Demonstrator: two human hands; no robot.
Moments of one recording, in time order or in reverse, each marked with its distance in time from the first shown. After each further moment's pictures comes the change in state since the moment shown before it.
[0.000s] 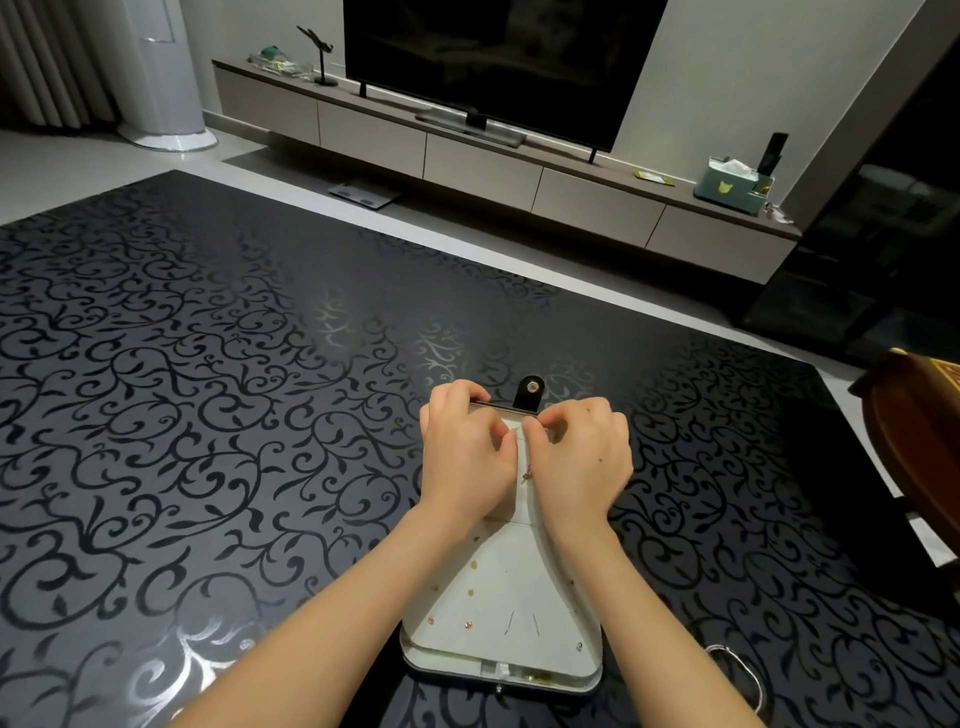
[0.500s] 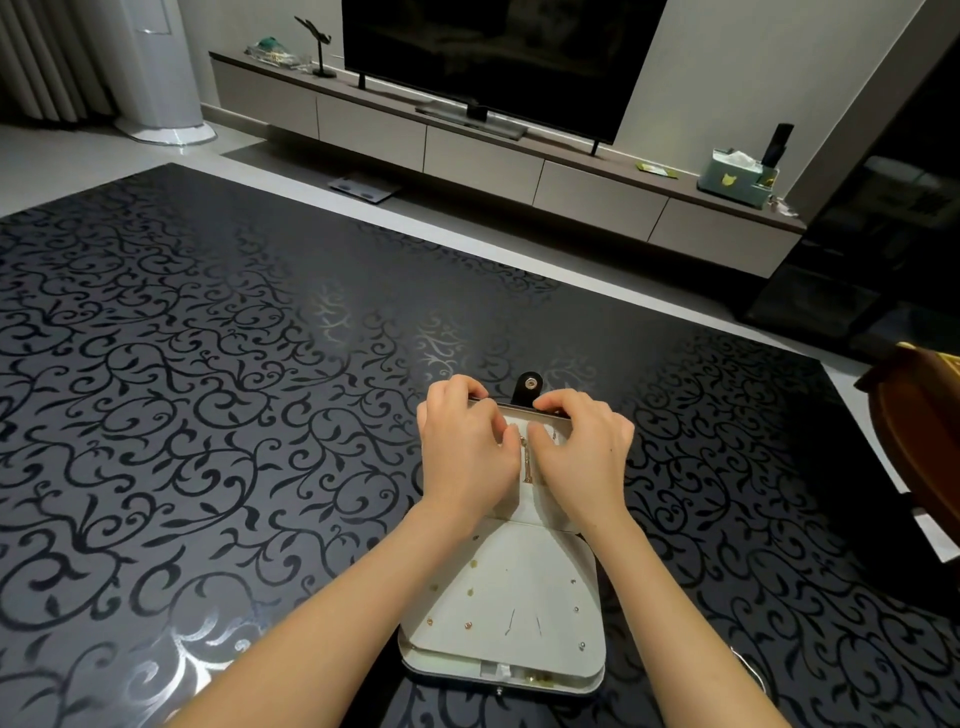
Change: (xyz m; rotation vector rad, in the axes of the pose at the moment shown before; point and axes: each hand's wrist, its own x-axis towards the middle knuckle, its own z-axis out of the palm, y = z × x) left_hand 0.001 0.004 -0.001 0.063 -0.005 -0.056; right_hand 0.010 0.017 0.000 0.152 -0.170 -0.179
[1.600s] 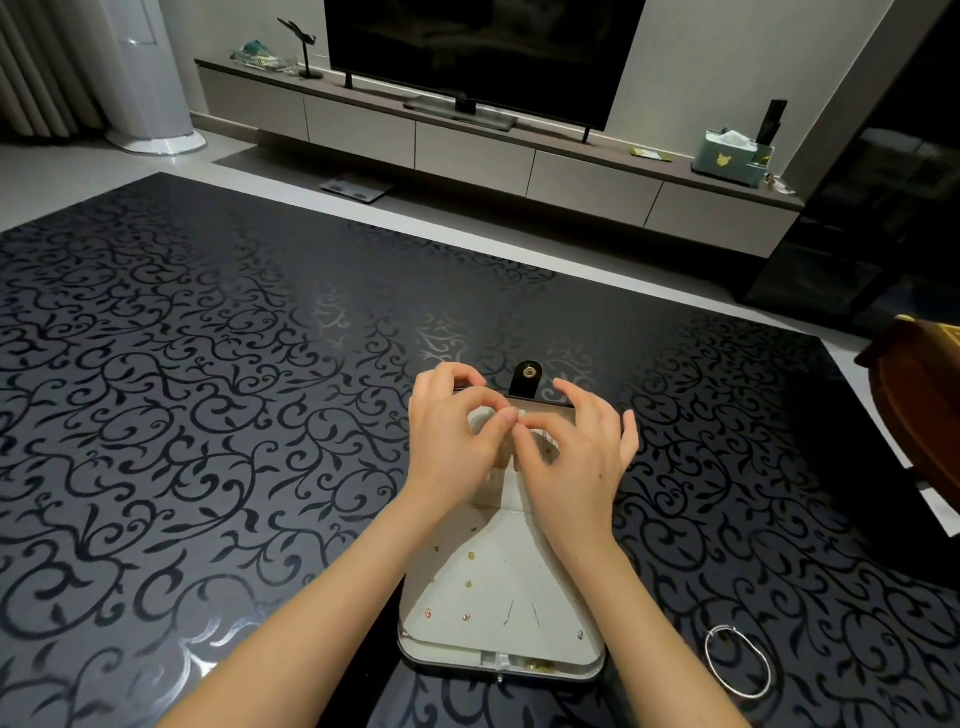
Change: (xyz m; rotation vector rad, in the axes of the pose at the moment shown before) left_hand 0.006 -0.002 -0.012 -0.270 -0.093 0.009; right_hand -0.028 -0.001 0.009 -0.031 0.224 -0.043
